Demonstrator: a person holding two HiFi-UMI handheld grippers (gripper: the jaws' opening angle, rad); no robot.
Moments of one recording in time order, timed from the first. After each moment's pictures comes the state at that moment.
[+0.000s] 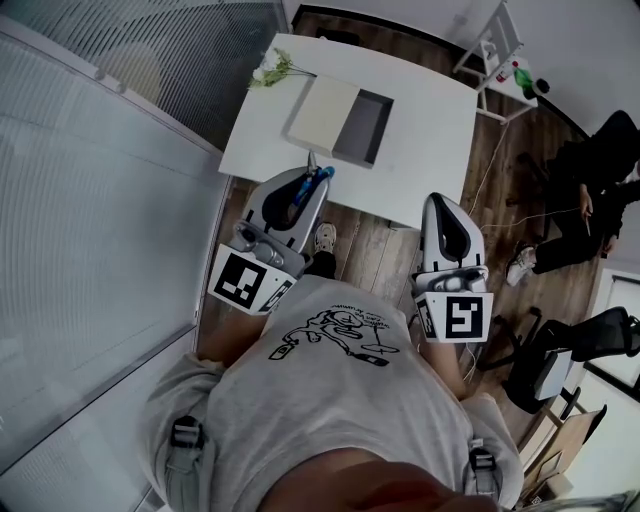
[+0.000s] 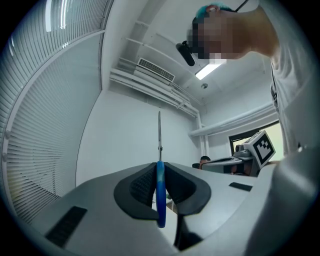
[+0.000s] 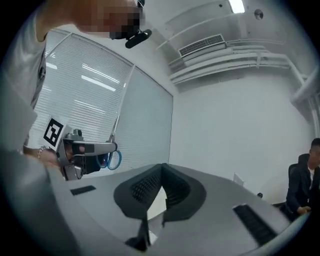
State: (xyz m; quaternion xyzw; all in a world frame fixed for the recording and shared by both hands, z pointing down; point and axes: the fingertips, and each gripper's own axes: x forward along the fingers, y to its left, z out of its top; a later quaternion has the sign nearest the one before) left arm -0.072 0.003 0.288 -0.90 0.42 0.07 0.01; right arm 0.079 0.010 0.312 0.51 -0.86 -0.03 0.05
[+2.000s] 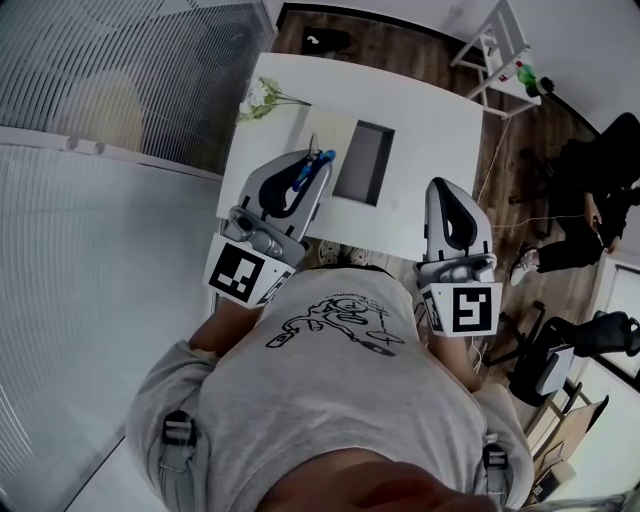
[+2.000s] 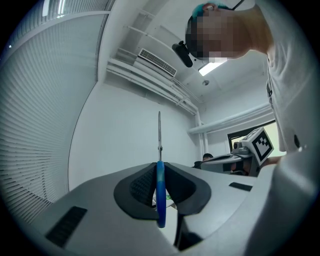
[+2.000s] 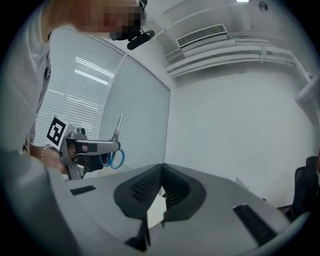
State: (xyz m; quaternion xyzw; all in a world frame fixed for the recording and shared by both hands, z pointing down) left arm -0.083 -0.168 0.281 -0.92 0.39 0.05 0.02; right arm 0.058 -0.152 0.304 0.52 -0.85 -0.03 0.07
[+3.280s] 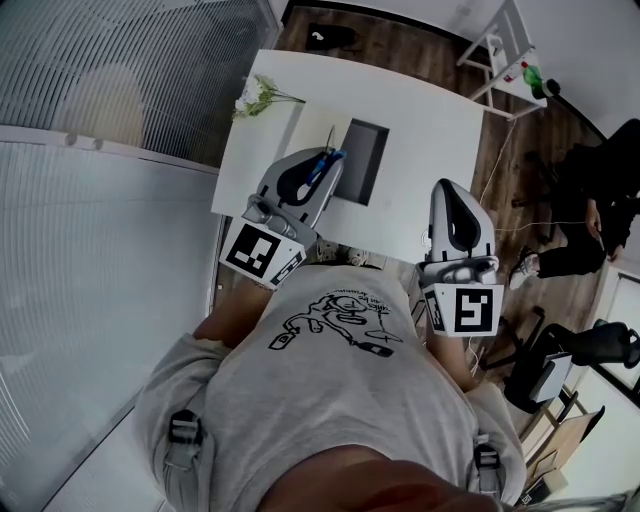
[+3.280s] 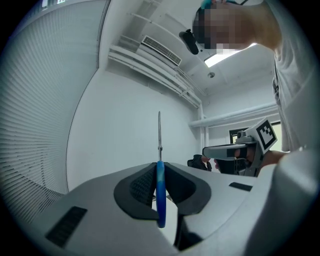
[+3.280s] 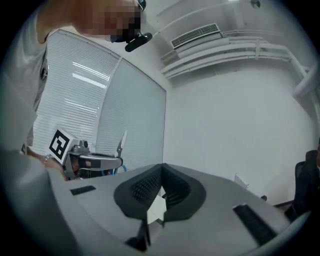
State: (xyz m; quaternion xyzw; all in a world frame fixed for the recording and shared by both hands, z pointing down) left arm -0.037 -0.187 0.326 -0.92 0.39 0.02 -0.03; right arm 0.100 -0.159 0.312 0.52 -0.85 -0.02 0.05
